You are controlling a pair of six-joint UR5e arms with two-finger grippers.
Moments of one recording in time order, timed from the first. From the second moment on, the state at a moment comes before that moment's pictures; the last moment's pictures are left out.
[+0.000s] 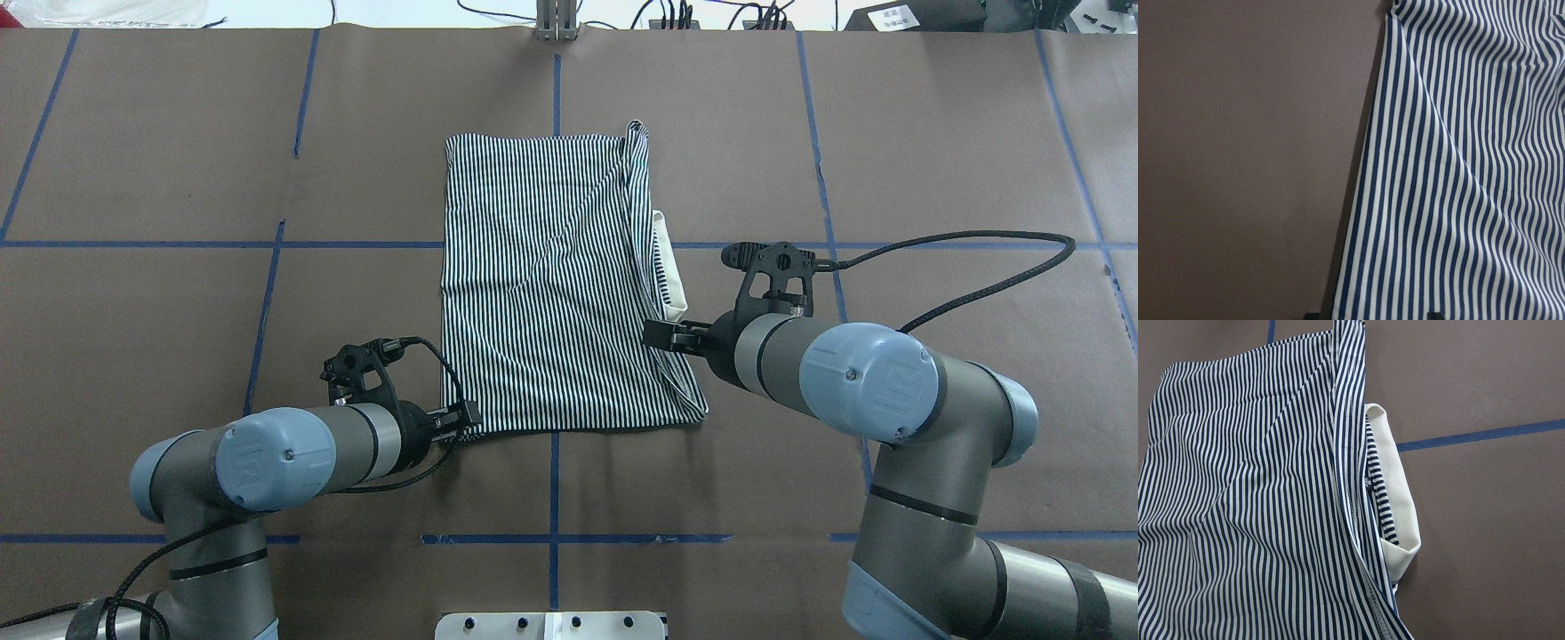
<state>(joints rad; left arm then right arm) -0.29 -1.91 -1.77 -2.16 -1.55 -1.70 0.42 -1.28 1.97 -1.20 1.48 1.39</state>
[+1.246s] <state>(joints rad) -0.29 -1.91 -1.78 -2.16 -1.55 -1.69 0.40 -1.22 1.95 -1.32 1.48 1.60</state>
